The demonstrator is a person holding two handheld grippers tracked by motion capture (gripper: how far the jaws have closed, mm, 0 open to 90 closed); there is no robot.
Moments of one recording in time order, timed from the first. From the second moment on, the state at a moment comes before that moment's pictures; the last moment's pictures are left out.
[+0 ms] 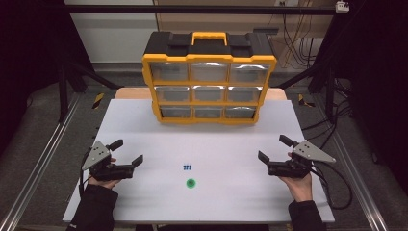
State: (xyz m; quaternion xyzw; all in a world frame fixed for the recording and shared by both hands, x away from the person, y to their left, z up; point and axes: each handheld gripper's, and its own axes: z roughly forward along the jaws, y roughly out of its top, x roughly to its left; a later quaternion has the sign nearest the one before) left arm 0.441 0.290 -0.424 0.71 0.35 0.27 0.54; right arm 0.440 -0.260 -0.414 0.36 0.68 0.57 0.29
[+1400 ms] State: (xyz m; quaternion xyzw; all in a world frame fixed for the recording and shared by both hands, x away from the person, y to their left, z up) left arm 0.444 0.286 -0.427 0.72 0.35 0.27 0.53; right arm 0.471 -0.217 -0.334 0.28 0.75 0.44 0.41
